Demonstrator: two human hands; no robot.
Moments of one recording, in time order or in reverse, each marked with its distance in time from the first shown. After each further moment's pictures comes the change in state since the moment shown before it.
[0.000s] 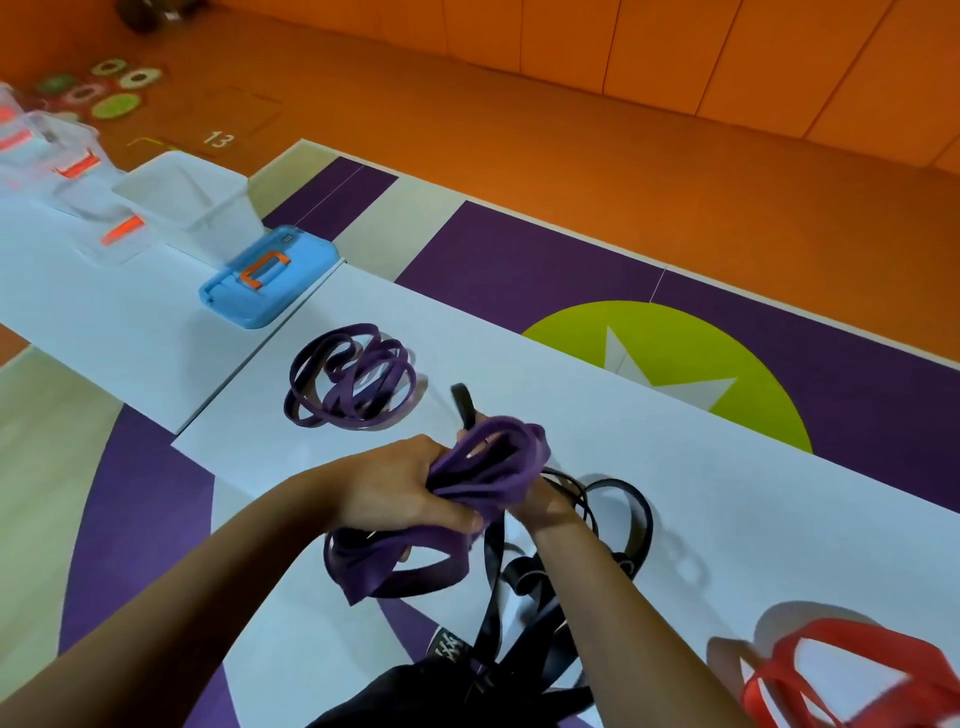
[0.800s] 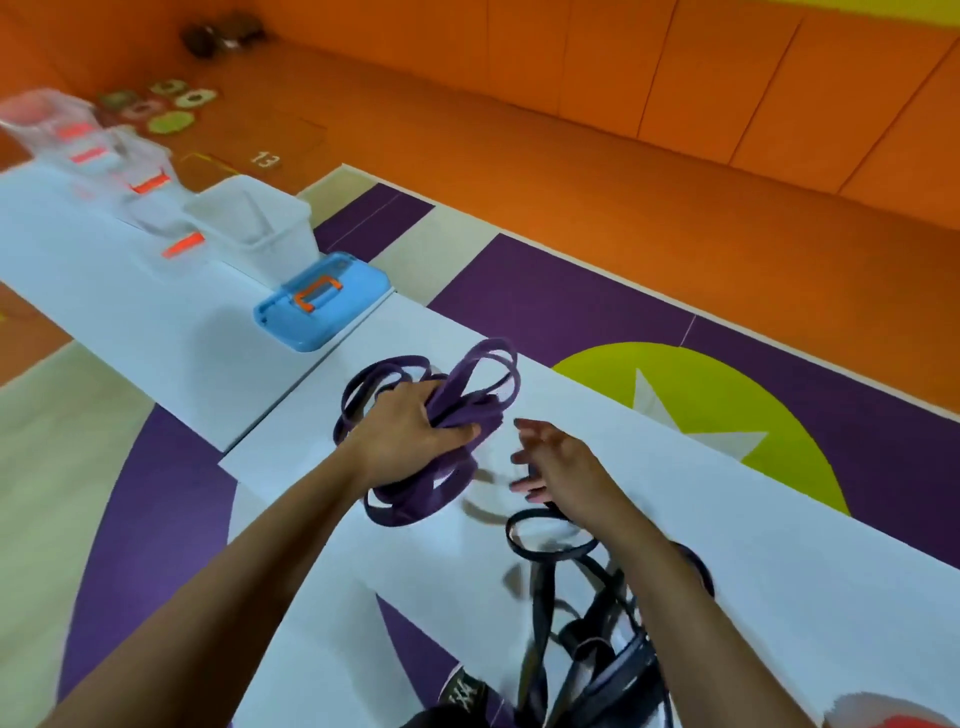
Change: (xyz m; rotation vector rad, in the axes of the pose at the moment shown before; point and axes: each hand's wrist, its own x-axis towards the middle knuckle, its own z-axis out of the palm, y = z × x) left_hand 0.023 -0.048 -0.065 0.030 0.587 0.080; right_hand -0.009 -0.062 0.016 -0.495 0.210 -0.157
